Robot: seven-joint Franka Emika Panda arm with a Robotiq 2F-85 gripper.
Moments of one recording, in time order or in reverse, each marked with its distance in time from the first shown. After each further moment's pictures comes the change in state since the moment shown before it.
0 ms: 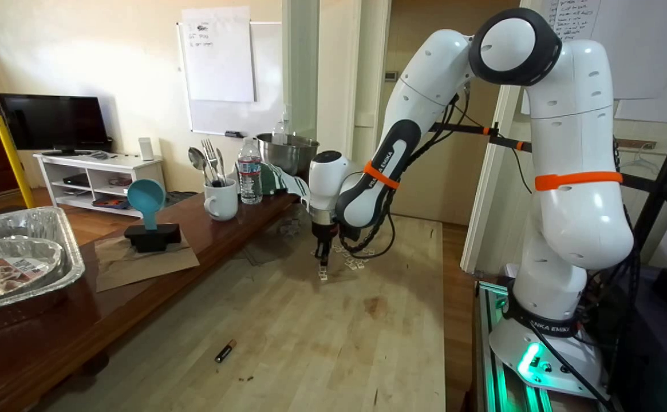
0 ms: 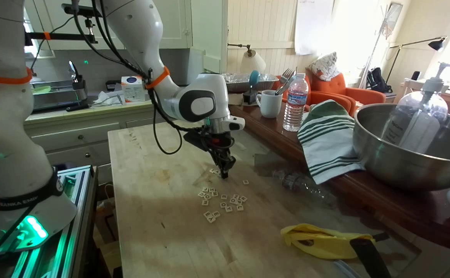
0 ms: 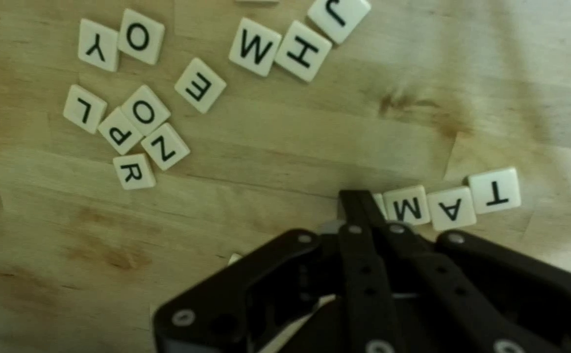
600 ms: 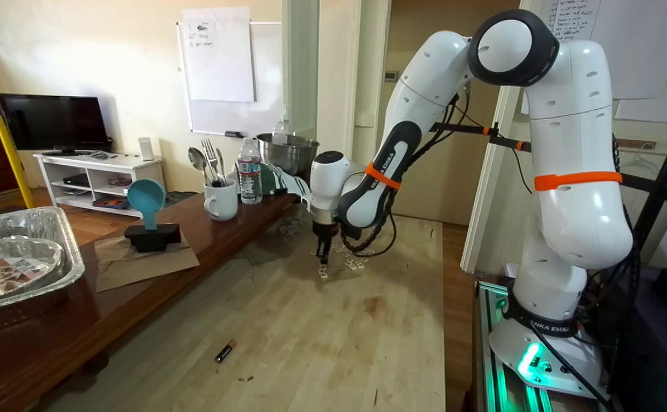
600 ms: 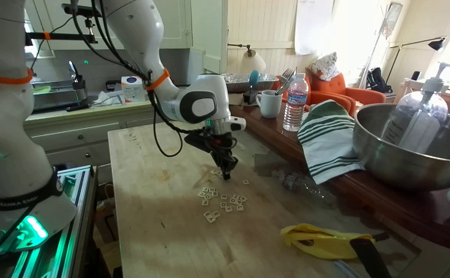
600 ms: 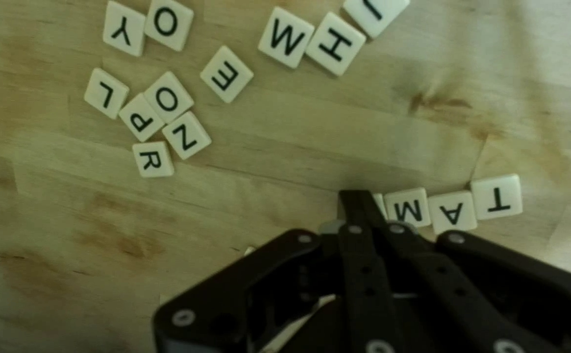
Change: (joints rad) arm -0.009 0.006 -0.010 0.001 -0.041 0.024 -0.019
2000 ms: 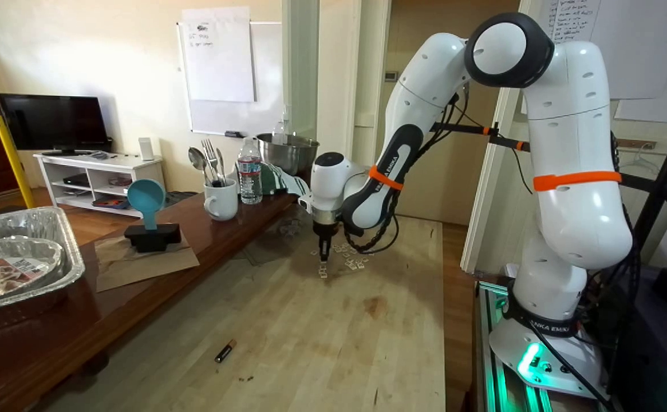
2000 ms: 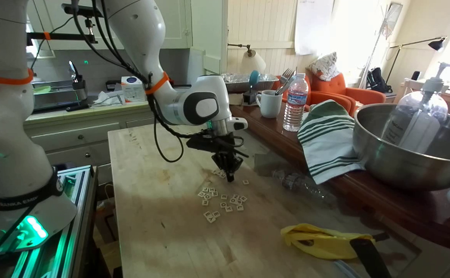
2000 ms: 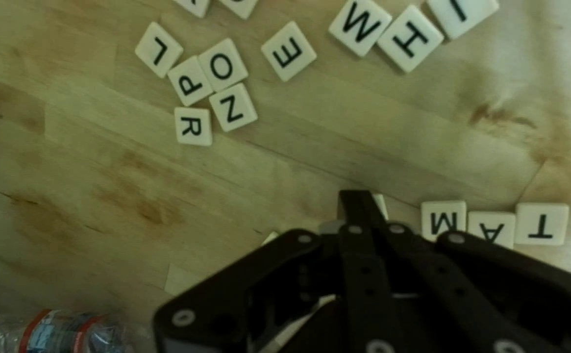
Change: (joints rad) arm -0.005 0.014 -0.019 0.013 -0.127 0.019 -0.067
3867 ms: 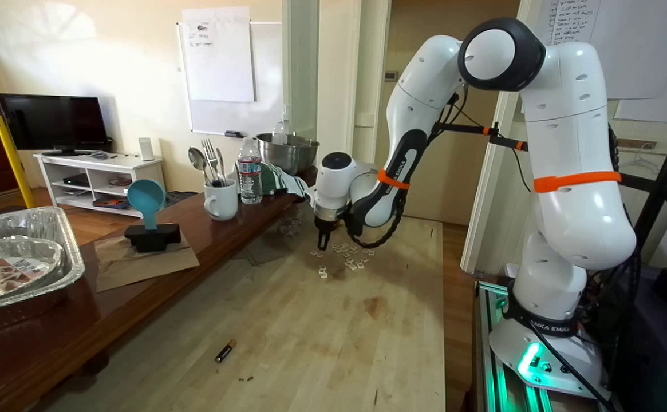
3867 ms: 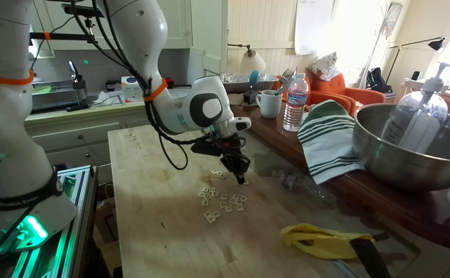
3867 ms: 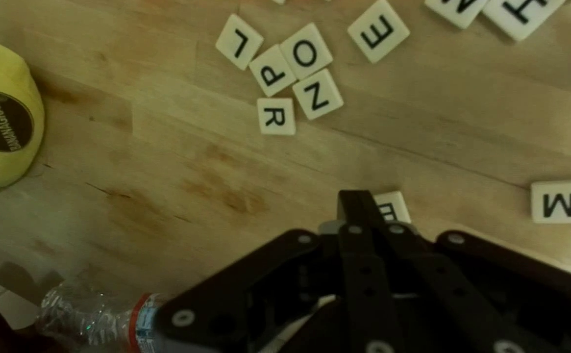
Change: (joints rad) arm 0.051 0.023 -0.128 0.021 -0.245 0.110 0.277
